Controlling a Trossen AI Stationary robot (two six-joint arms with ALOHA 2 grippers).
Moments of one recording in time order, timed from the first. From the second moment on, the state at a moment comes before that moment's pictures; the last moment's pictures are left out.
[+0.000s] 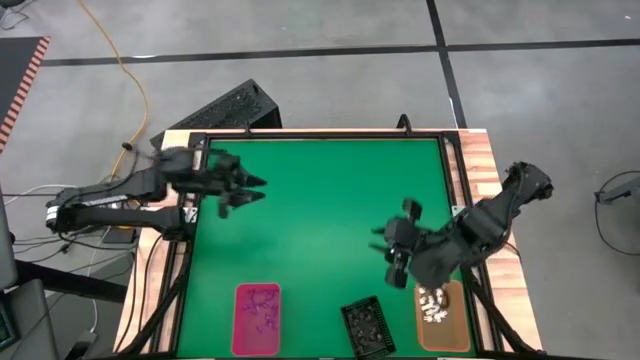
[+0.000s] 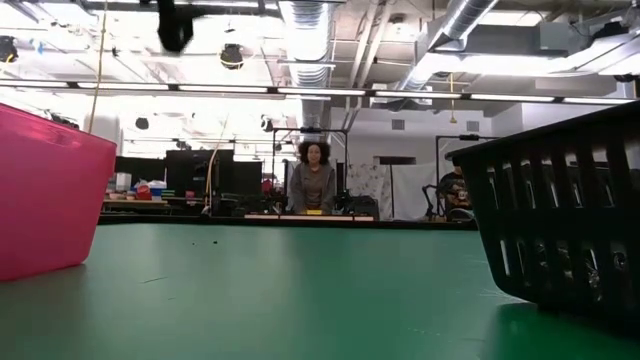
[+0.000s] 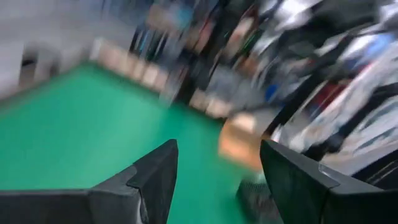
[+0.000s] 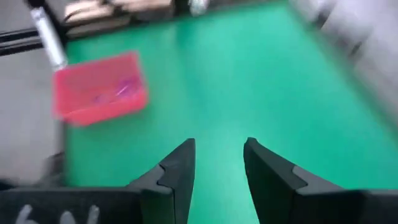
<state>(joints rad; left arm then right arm) 0.22 0.72 0.73 -0.09 0.24 -0.49 0.66 1.47 1.75 -1.17 0.72 0.71</state>
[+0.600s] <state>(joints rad) 0.22 0.34 0.73 -0.22 0.12 -0.23 0.67 0.82 1.06 -0.53 0.92 0.40</state>
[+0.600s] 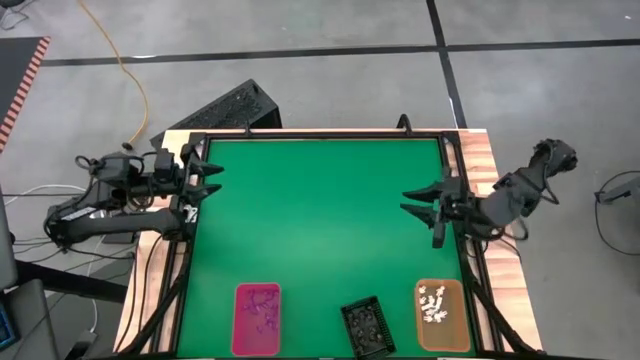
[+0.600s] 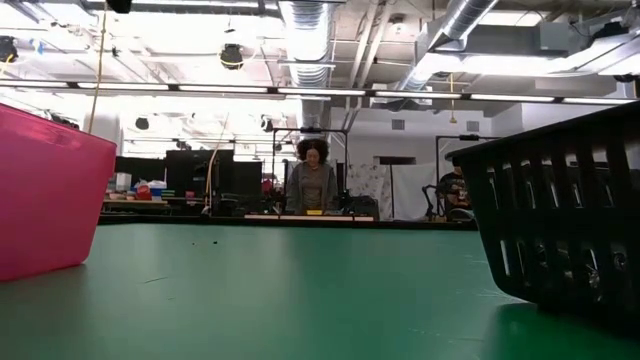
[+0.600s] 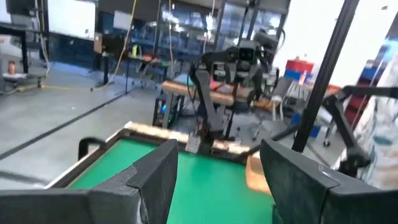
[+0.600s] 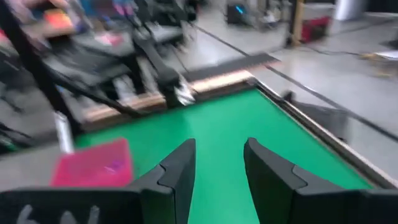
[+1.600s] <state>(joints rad) -0.05 0.27 0.21 0.17 -0.12 -0.33 0.72 0.32 0.10 0.37 0.97 0.37</state>
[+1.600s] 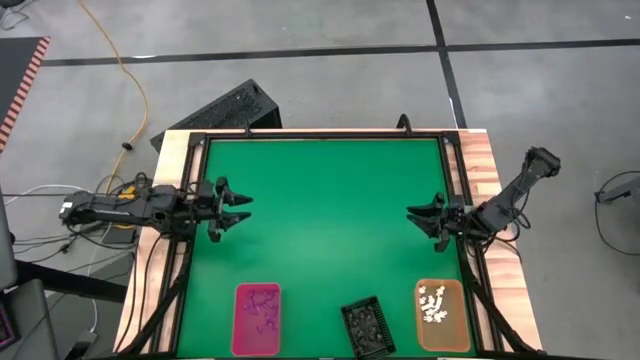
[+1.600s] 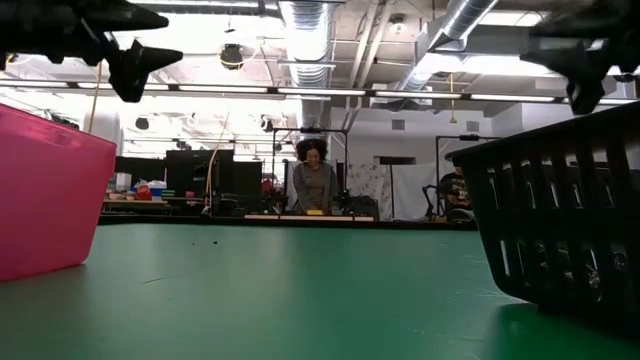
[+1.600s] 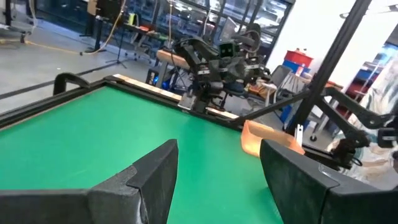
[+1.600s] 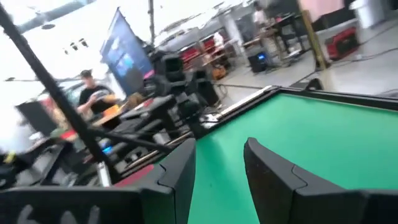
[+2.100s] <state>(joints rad) -0.17 0.11 0.17 0.10 -0.17 -0.39 0.72 0.23 0.04 0.41 1.15 0.35</state>
